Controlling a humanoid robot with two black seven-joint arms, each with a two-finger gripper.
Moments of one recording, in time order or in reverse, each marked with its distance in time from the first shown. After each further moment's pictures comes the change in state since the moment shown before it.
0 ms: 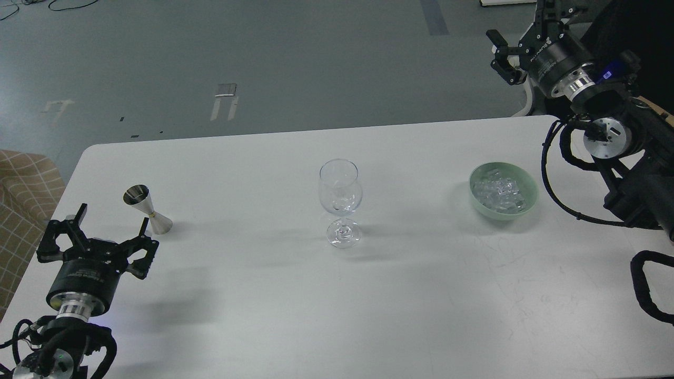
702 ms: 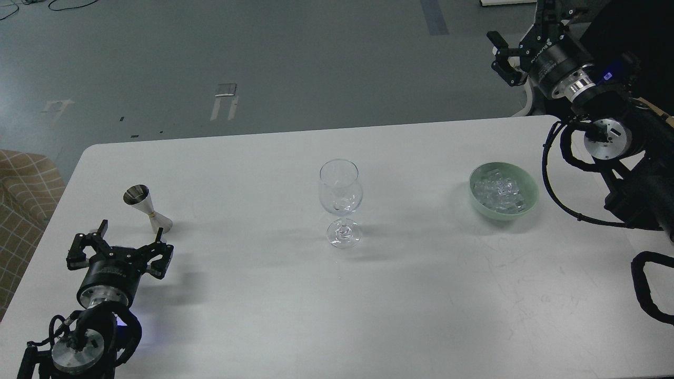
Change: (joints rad) left arm -0.150 -0.022 0.009 0.231 -0.010 0.066 -0.053; right arm -0.003 -0.002 -0.002 0.000 0.000 0.000 -0.001
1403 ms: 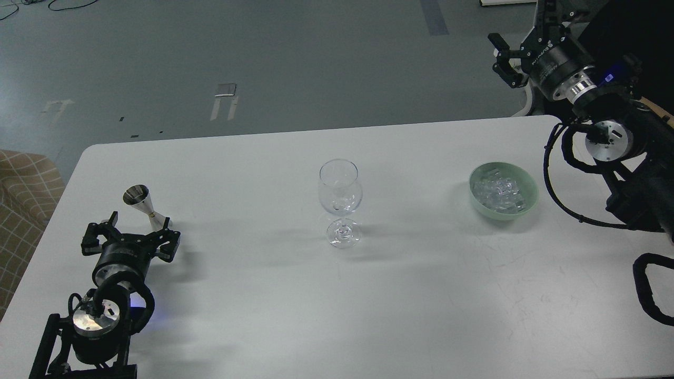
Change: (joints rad) left arm -0.159 0.004 0.004 0.203 0.003 0.026 -0.039; right arm -0.011 -0.006 -0.002 0.007 0.000 -0.002 0.000
